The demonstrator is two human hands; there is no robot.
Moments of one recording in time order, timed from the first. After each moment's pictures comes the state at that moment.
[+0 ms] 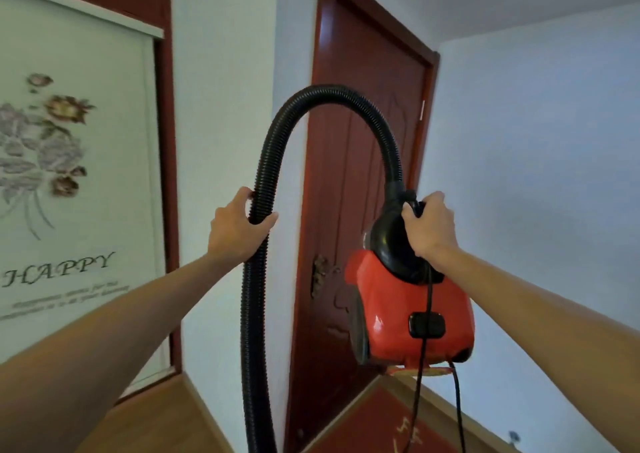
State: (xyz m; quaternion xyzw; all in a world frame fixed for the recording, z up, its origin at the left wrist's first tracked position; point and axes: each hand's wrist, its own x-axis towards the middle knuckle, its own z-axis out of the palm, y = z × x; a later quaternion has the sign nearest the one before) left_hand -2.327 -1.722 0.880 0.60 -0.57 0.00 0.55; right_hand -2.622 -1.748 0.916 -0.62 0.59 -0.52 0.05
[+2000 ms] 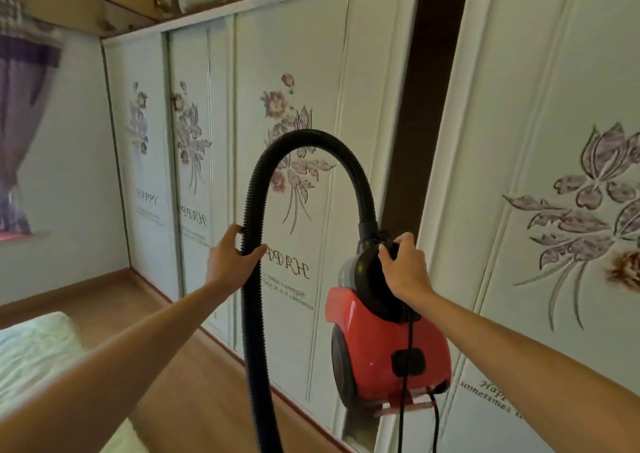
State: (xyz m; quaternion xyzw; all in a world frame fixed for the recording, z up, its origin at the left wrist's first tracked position) left_hand -1.452 -1.505 0.784 0.83 0.01 0.26 0.49; right_hand -1.481 -1.801 0.812 -0.88 0.02 -0.27 0.38
